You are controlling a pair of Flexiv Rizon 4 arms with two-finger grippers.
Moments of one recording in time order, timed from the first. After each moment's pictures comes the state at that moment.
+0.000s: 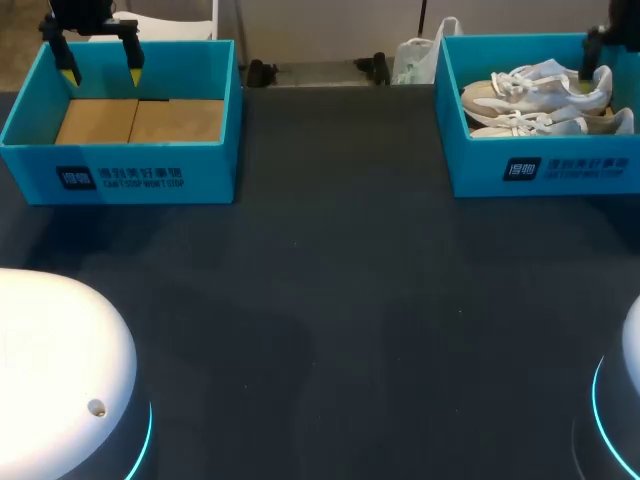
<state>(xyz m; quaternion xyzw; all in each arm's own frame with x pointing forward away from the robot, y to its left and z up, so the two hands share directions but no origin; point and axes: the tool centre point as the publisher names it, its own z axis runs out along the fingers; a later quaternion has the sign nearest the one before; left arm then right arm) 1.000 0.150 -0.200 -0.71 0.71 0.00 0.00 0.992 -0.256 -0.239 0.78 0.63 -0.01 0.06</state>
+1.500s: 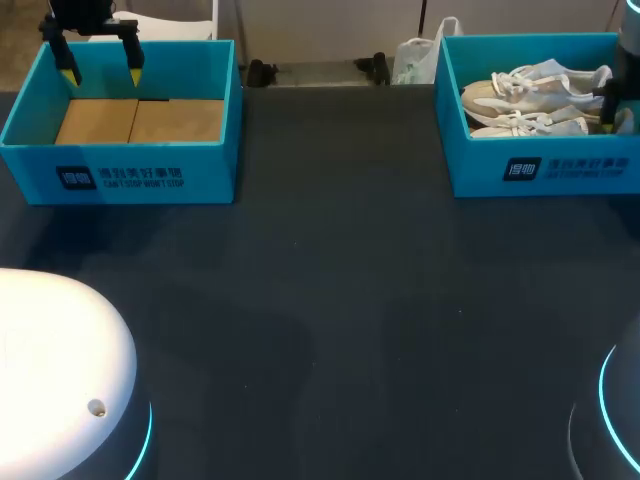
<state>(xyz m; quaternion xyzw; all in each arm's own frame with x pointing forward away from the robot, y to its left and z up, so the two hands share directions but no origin) 1.000 0.150 -0.200 -0.71 0.71 0.00 0.00 1.027 -0.322 -0.347 0.75 0.66 -0.04 0.10</state>
